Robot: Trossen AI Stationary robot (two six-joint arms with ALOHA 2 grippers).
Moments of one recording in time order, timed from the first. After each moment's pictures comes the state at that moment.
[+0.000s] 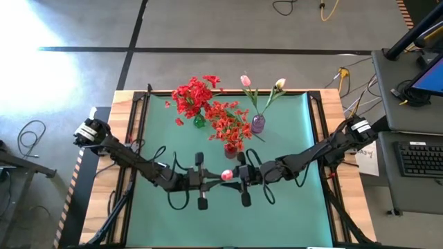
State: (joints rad) left arm -0.50 1.57 0.82 0.84 -0.59 0.12; right arm 0.37 1.65 0.93 0.57 0.25 0.12
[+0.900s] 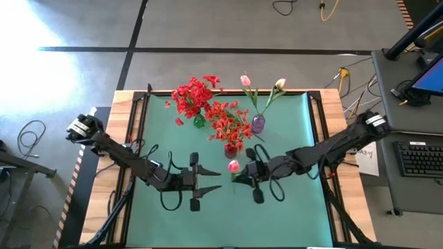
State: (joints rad) left arm -0.54 1.46 0.82 0.66 -0.59 0.06; right arm 0.37 1.47 0.93 0.24 0.20 0.17
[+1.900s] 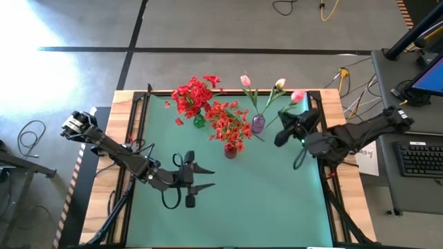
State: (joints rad) left arm -0.54 1.36 0.82 0.28 -0.59 -0.09; right arm 0.34 0.97 0.93 -0.40 1.20 0.53
